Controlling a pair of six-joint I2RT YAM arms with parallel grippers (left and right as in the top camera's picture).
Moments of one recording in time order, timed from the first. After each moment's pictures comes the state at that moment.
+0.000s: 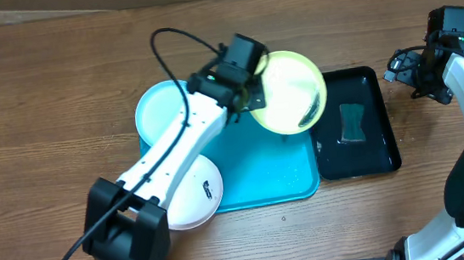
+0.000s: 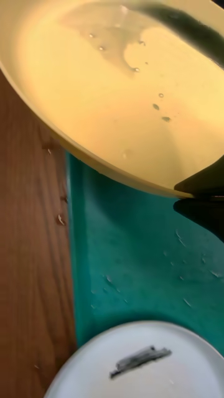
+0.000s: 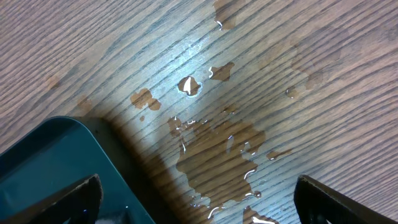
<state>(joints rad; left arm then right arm) -0.58 1.85 1.54 -0.76 -0.09 -0.57 -0.24 1.83 1.39 -0.82 0.06 0.33</state>
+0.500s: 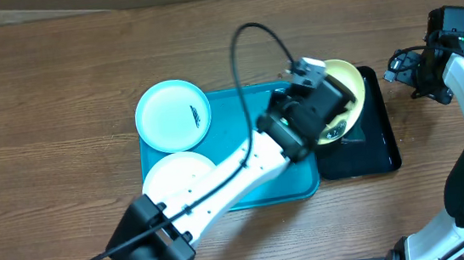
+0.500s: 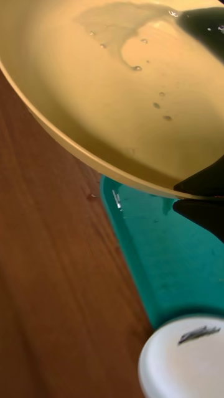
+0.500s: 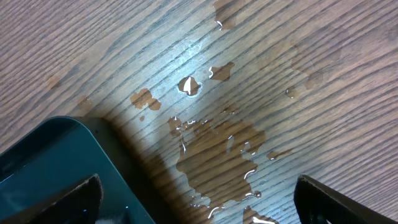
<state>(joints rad) -0.94 1.85 1.54 -0.62 -0.59 -0.39 -0.23 1.83 1.39 -0.82 0.06 0.33</state>
